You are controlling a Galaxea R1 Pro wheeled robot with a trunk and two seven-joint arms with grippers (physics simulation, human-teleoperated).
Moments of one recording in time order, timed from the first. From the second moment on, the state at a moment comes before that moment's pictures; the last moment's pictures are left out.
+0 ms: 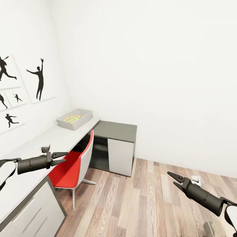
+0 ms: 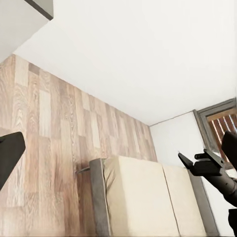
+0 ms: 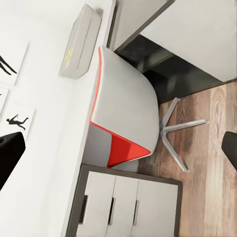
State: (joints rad) left arm -0.56 0.62 -0.11 -1.18 1.14 1.03 -0.63; right arm -0.09 -0.23 -0.31 -1.58 -1.11 0.92 0.23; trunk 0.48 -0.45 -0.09
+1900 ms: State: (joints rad) left arm -0.56 0.61 -0.26 -1.15 1.03 1.02 -0.60; right arm -0.09 -0.23 -0.20 -1.57 -1.08 0.92 0.12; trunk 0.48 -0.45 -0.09
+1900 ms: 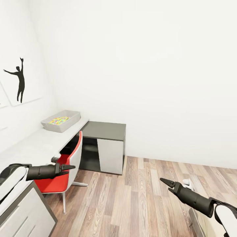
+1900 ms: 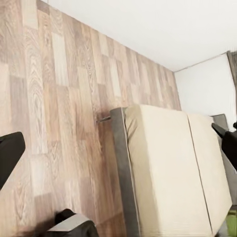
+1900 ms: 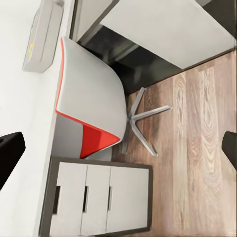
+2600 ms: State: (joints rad) left arm -0.46 0.53 -0.45 -0.60 0.68 0.71 -0.59; right arm -0.09 -0.19 -0.05 -1.03 -0.81 0.73 0.00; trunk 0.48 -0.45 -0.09
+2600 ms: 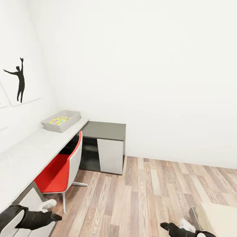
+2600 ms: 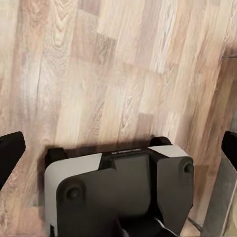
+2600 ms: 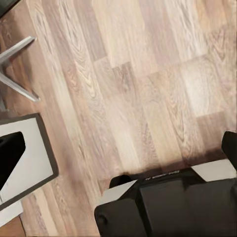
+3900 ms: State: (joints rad) left arm -0.25 0.18 -0.49 0.02 0.51 -0.10 0.20; right arm -0.09 -0.16 0.04 -0.01 -0.50 -0.20 -0.05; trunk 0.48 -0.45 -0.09
